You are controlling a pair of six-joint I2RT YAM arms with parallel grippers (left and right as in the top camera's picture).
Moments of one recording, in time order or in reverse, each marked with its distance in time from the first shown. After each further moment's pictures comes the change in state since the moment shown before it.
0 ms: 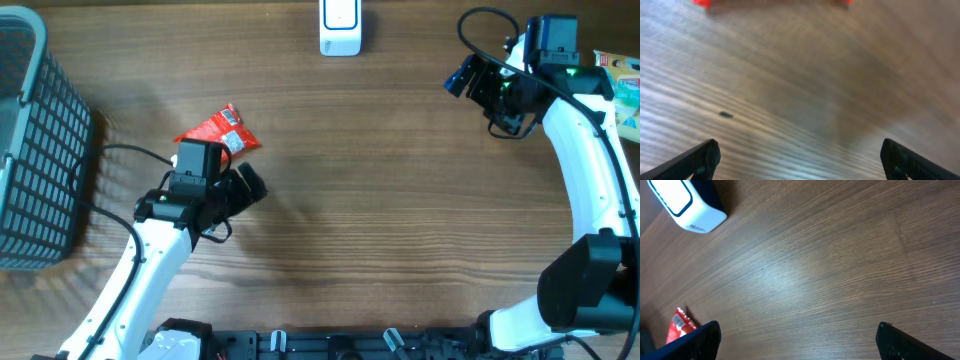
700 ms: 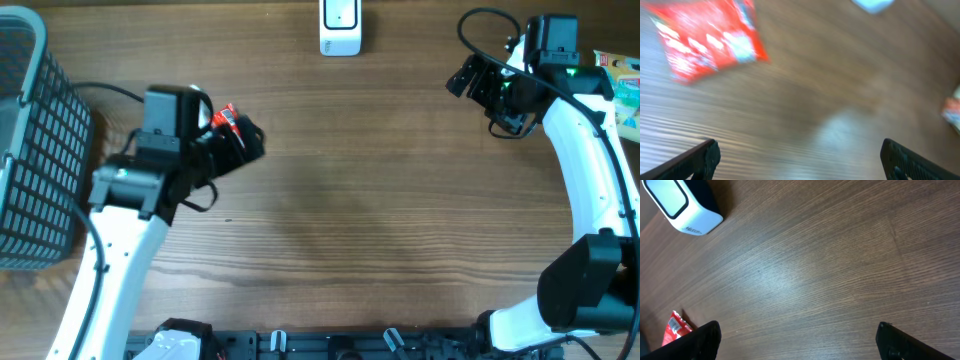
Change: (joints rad) left arm -0.004 0.002 0.481 -0.301 -0.035 0.148; right arm 0.000 0.000 0.000 0.000 0.017 0.000
